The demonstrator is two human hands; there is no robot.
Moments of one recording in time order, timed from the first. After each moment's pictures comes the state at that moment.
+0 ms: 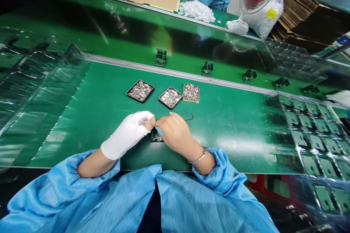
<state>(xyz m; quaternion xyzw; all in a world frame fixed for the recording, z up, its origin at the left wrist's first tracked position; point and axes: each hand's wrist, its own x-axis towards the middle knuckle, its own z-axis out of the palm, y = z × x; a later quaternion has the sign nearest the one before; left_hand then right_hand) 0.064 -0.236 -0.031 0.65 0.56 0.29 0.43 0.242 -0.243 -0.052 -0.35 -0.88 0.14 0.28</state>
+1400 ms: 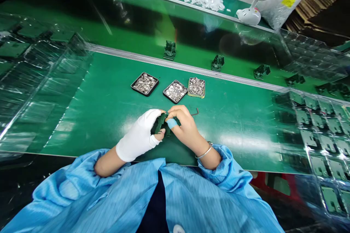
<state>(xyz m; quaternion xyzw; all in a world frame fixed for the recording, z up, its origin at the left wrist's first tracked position) 0.069 -0.260 -0.053 0.79 0.50 0.29 0.23 0.247 -0.239 -0.061 -0.39 -0.77 0.30 0.40</state>
